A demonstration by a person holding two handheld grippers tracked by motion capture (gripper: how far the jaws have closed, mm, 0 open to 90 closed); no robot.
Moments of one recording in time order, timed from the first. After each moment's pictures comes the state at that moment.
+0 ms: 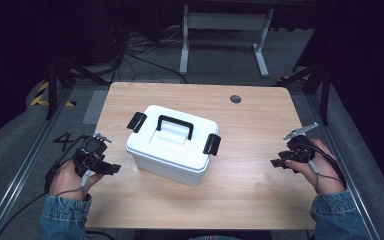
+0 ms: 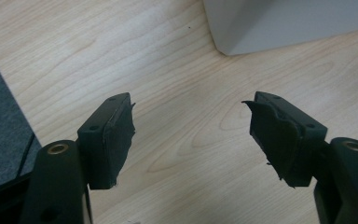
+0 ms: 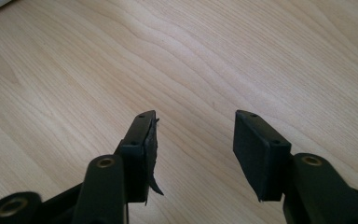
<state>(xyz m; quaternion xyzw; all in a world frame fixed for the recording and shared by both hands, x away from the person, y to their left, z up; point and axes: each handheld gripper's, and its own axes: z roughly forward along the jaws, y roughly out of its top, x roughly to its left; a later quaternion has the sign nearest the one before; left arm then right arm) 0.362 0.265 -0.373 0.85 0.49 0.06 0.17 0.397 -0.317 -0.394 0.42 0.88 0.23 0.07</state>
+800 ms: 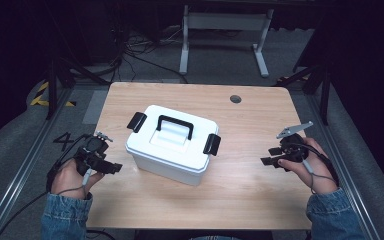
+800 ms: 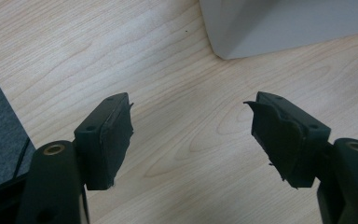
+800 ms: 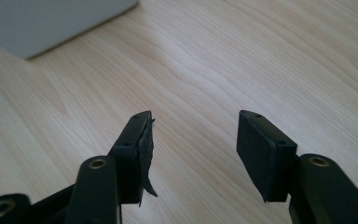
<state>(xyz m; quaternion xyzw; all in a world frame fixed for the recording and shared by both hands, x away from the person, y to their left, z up) 0.362 0.263 -0.372 0.85 0.49 0.06 0.17 0.396 -0.292 -0.383 0.38 0.88 0.29 0.07</state>
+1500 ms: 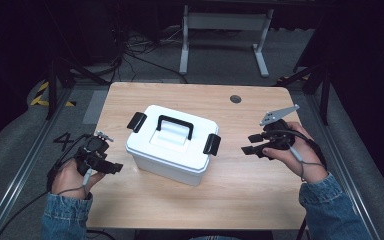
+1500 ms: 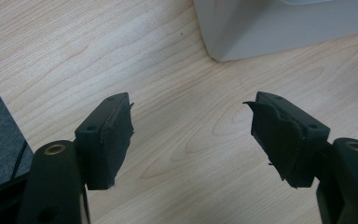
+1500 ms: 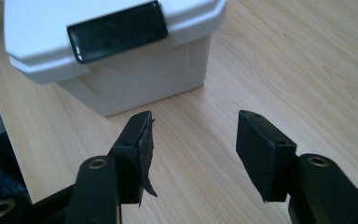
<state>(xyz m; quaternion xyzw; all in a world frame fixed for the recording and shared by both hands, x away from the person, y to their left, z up) 0.362 0.262 -0.370 0.85 0.49 0.06 0.18 0.399 -0.230 -0.325 0.30 0.89 0.34 0.06</state>
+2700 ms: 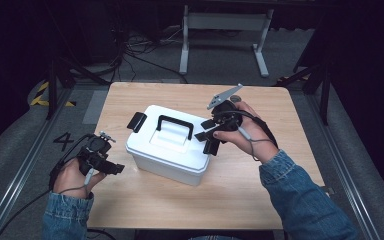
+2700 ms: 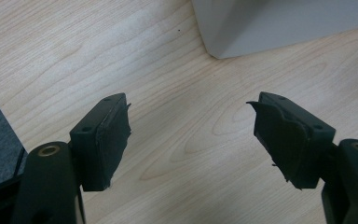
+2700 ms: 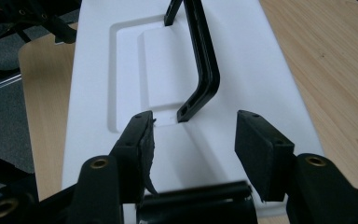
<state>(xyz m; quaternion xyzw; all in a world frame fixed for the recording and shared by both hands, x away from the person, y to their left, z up) 0.366 0.259 -0.373 0.86 0.48 0.06 0.17 0.435 -0.107 -0.303 0.22 0.91 0.36 0.03</state>
